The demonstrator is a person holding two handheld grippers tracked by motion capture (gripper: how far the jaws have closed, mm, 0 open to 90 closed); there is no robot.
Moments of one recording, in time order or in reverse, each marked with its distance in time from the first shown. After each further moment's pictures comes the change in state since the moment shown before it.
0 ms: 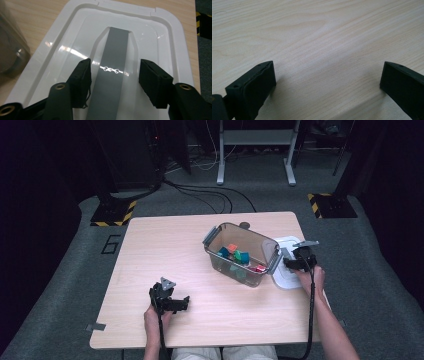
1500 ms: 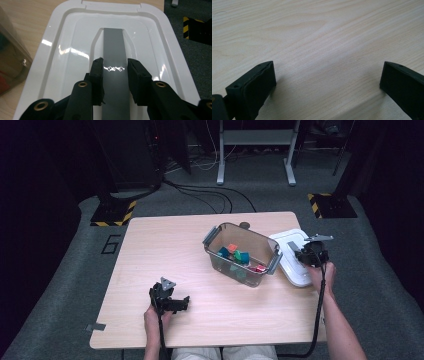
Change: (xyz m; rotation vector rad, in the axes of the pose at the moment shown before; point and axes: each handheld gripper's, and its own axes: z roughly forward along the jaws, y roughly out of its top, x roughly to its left) left arm 0.000 0.000 0.000 -0.003 0.004 0.000; right arm -0.021 0.015 -0.040 -0.049 -0.027 0.018
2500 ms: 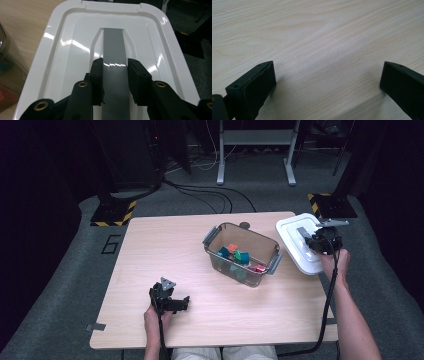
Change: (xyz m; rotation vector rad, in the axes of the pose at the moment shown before) left arm 0.000 0.000 0.000 0.002 -0.003 0.000; right arm -0.019 0.044 -0.045 -0.049 -0.039 -0.035
